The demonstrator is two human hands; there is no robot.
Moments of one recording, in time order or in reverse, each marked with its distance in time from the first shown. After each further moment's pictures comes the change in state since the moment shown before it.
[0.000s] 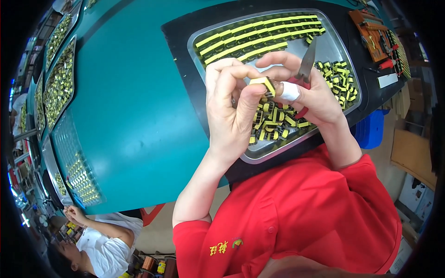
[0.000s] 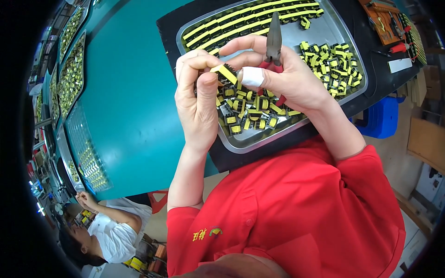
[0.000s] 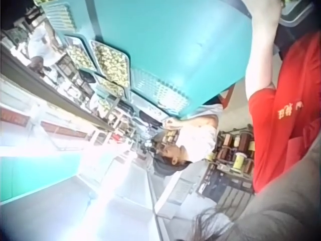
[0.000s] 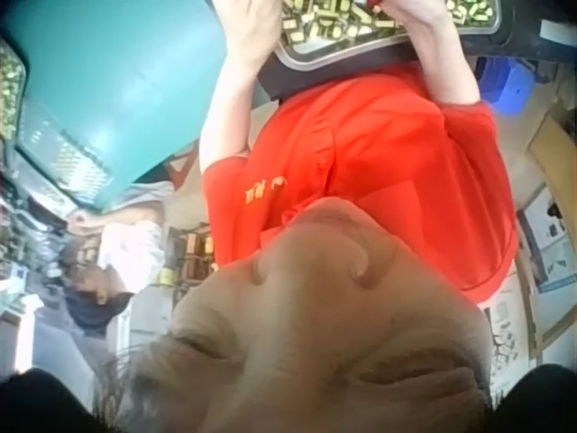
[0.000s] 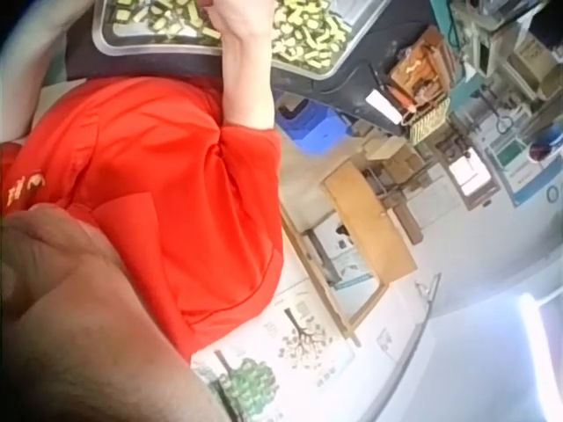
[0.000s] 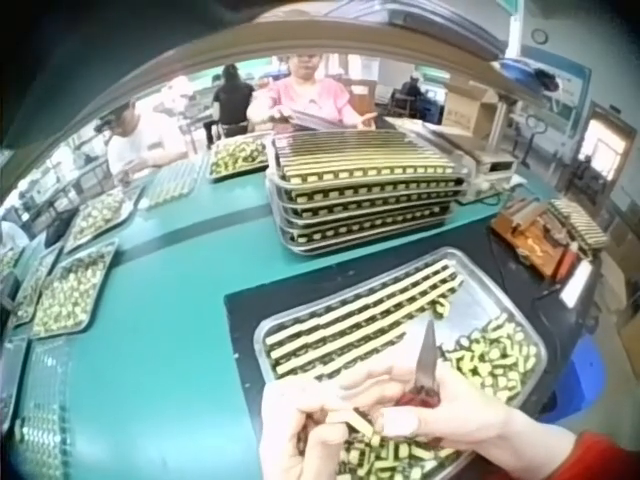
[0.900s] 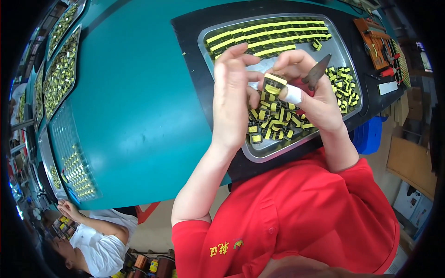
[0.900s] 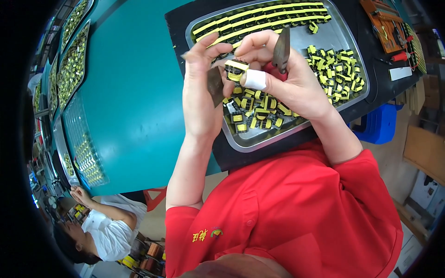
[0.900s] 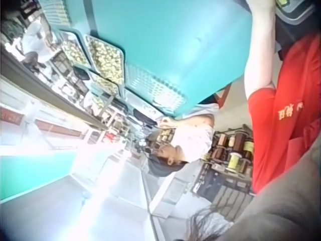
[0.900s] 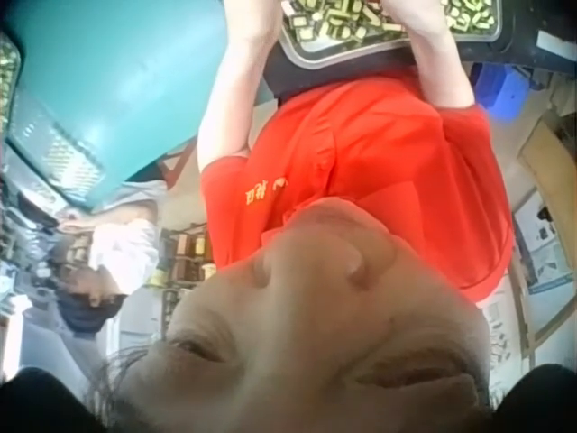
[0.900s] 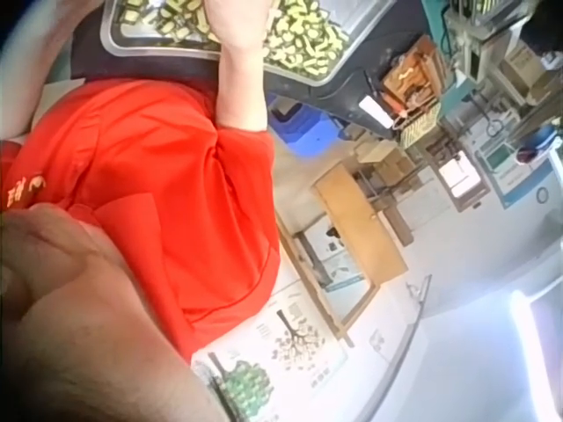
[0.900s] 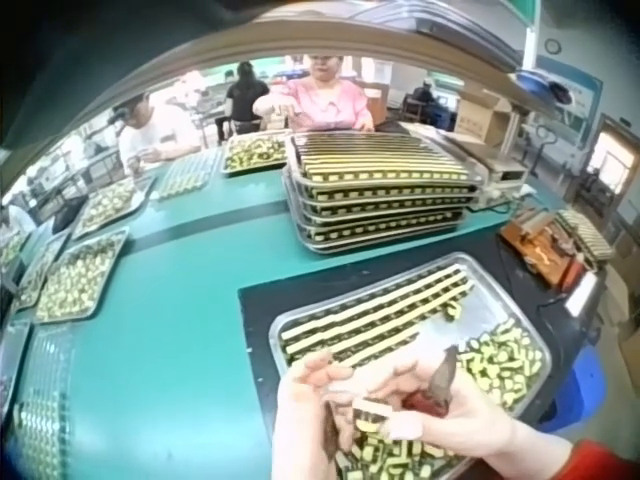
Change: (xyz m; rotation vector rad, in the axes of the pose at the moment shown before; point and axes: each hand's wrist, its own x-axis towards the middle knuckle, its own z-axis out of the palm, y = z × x) left_hand 0.004 0.008 -0.002 -0.427 0.066 -0.402; right_hand 0.003 0.010 0.012 -0.128 0.068 -0.184
